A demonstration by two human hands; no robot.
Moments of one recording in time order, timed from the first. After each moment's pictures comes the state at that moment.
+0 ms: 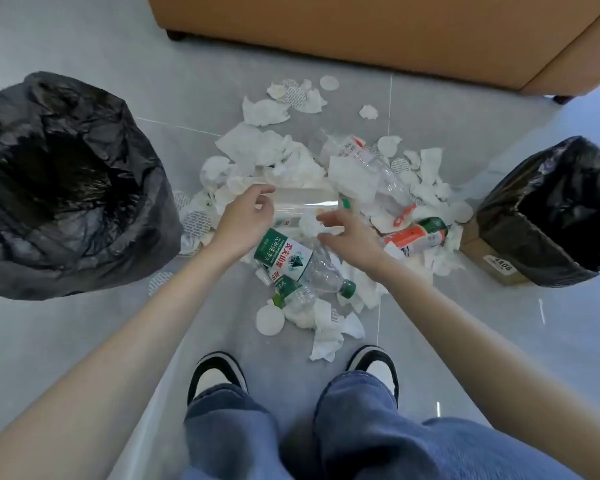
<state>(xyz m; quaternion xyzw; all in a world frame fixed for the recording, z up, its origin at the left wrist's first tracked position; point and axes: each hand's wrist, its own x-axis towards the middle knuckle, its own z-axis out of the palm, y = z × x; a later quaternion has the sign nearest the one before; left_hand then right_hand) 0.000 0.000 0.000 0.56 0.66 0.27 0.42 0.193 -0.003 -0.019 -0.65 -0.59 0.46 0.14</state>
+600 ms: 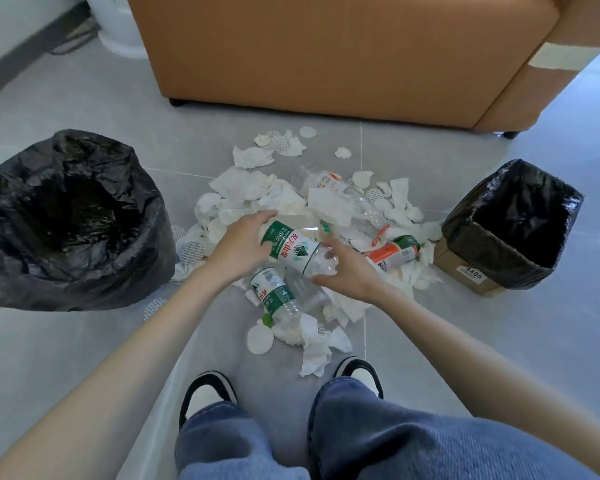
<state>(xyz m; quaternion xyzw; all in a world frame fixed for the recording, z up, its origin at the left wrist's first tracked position) 0.017 -0.032 0.027 0.69 0.62 0.20 0.33 0.232 -0.046 -0.008 -0.63 -0.69 0.34 0.08</state>
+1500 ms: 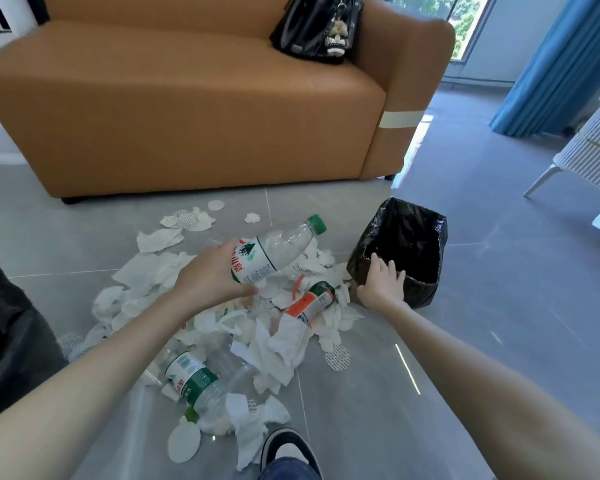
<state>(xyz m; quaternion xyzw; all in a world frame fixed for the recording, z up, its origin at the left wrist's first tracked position) 0.124 0.011 0.084 0.80 0.55 0.13 0.22 0.424 -0.028 0.004 -0.86 -0.49 0.12 0.03</state>
